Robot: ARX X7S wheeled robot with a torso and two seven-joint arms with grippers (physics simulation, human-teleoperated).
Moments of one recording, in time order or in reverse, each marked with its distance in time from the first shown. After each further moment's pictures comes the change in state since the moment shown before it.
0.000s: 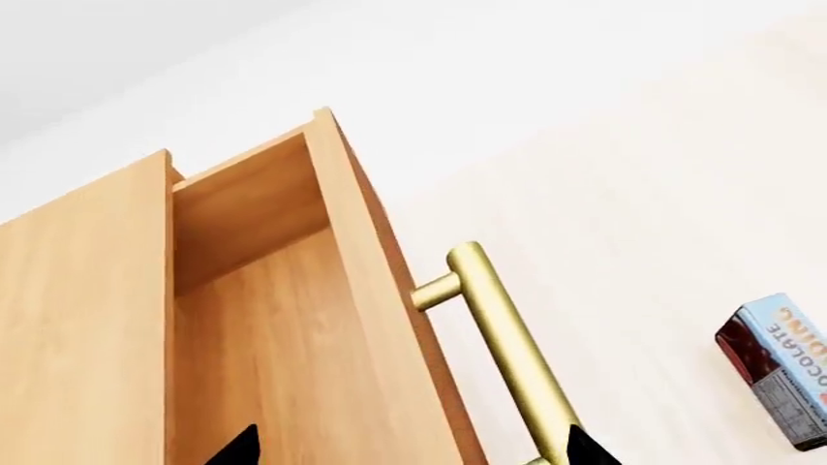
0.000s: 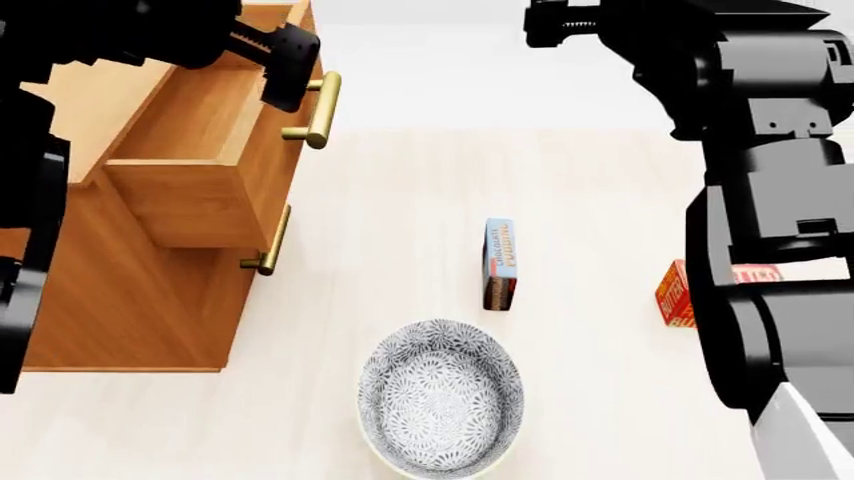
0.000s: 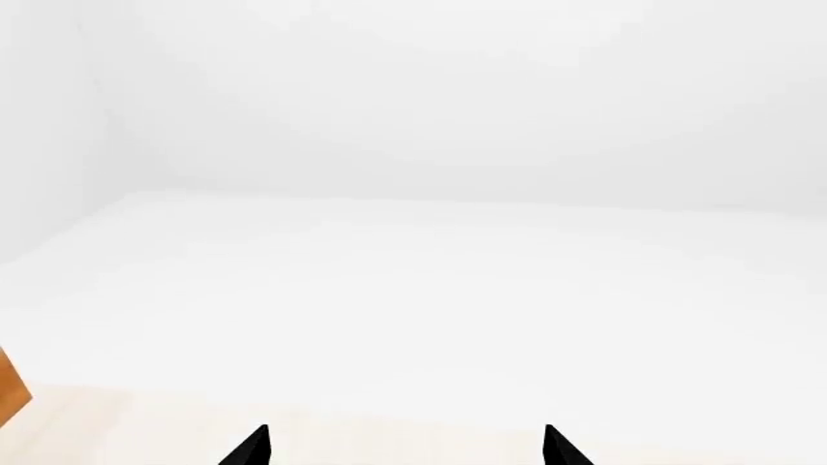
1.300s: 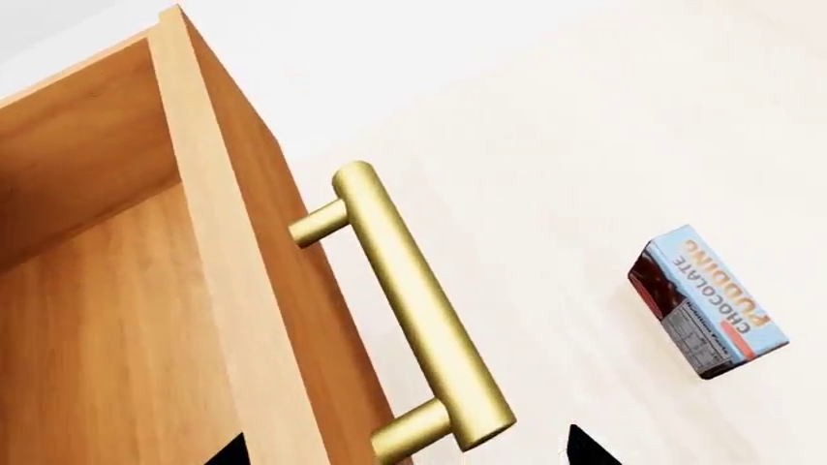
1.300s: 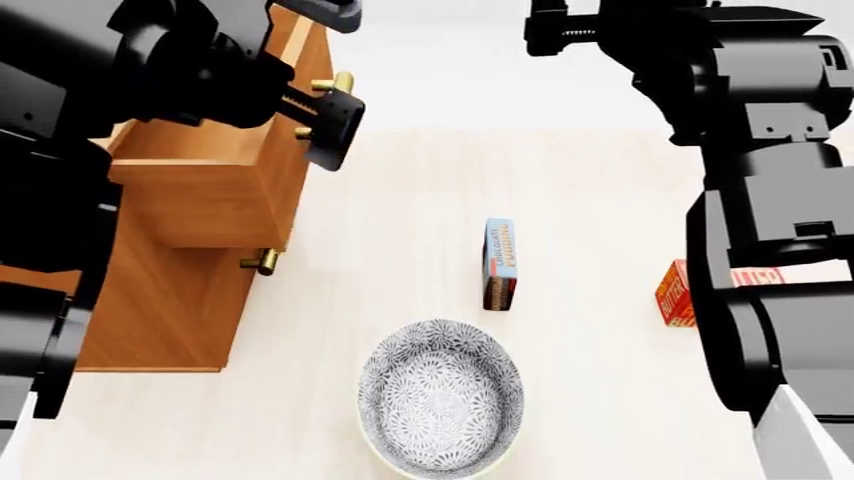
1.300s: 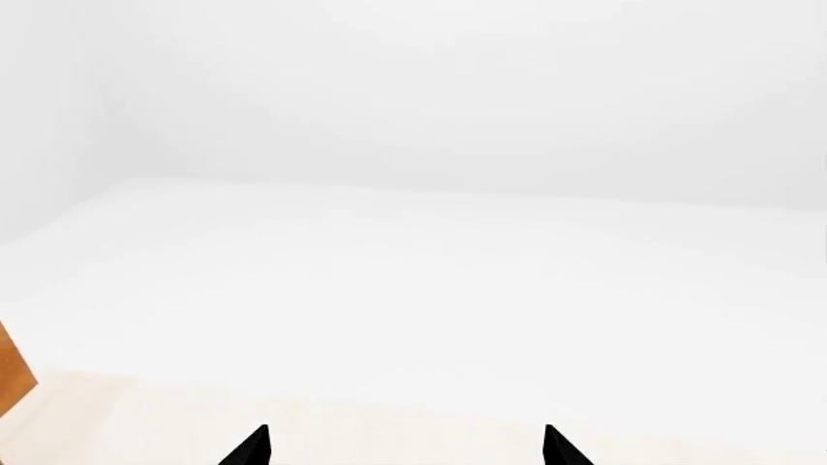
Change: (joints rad) left arm 0.112 0.023 -0.027 0.119 -0.102 -0.094 -0.058; right arm -0.006 0.005 -0.024 0.009 0.010 0.000 0.001
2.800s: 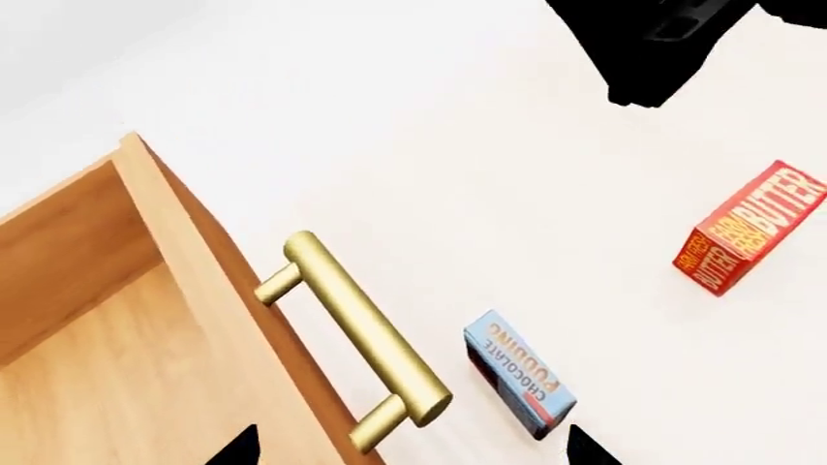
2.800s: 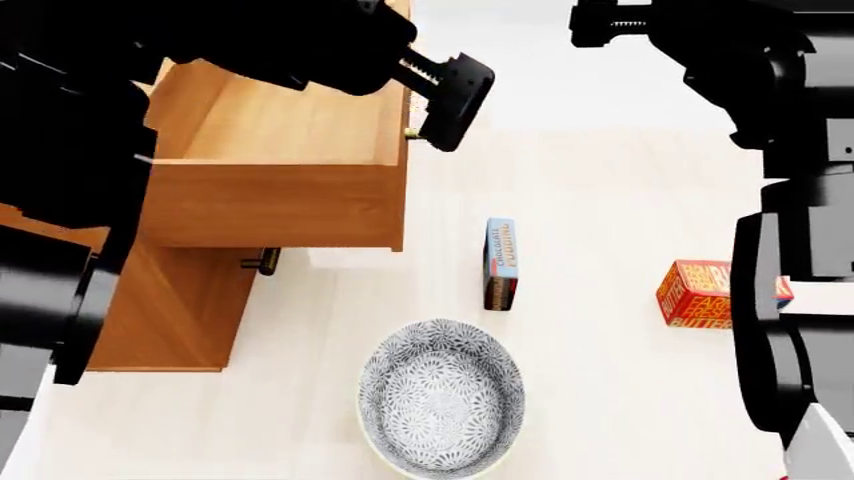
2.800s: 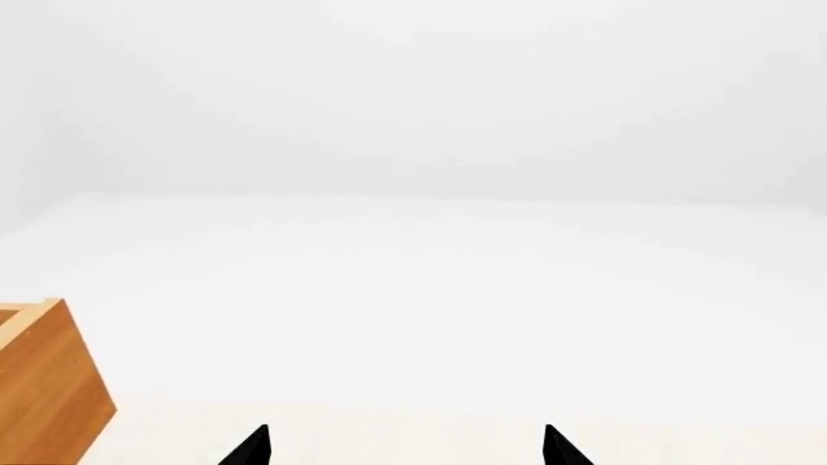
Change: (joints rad) left arm -0.138 0.118 0.063 -0.054 -0.472 0.081 -0.264; right arm -0.083 0.106 0.025 -0.326 0.054 0.220 0.084
